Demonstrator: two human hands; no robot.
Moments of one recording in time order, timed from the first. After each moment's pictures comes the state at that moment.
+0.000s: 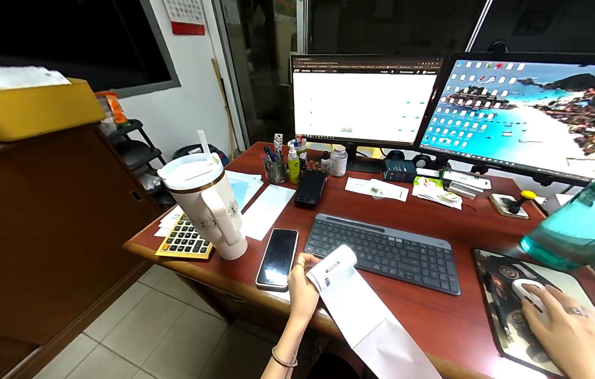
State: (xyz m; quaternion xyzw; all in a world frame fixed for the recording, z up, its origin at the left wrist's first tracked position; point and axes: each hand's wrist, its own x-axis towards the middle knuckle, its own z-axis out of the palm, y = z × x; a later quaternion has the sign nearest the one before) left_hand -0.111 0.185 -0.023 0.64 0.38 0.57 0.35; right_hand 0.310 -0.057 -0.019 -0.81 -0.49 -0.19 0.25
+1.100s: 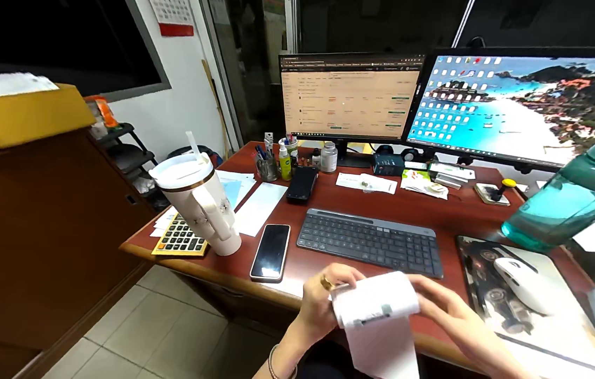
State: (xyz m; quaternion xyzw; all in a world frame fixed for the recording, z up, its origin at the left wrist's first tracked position) left_hand -0.105 0.121 0.044 0.74 -0.01 0.58 0.35; right_hand 0.106 -0.017 0.082 -0.51 -0.56 0.40 0.52
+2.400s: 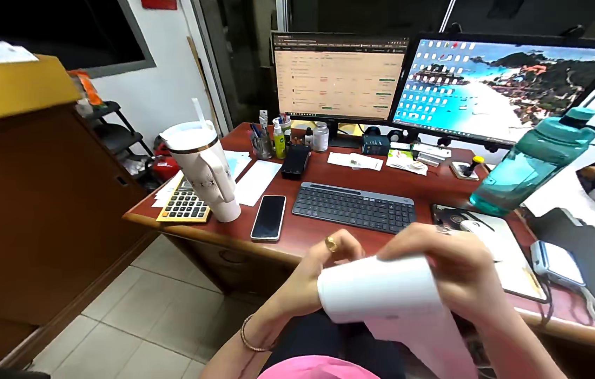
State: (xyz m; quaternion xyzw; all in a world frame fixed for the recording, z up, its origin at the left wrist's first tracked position) left_hand -0.155 0.058 0.107 0.72 -0.09 0.43 0.54; right_hand 0.047 -0.052 0.168 -0.36 -0.78 0.10 0.50
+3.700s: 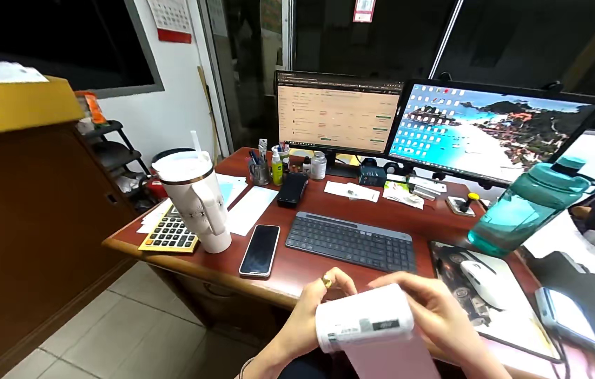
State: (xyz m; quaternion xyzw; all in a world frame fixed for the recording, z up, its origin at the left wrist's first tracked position) left_hand -0.126 0.082 0.073 0.70 -0.01 0.44 0.57; right_hand 0.081 -0.024 0.124 -0.44 -0.71 0.21 0.50
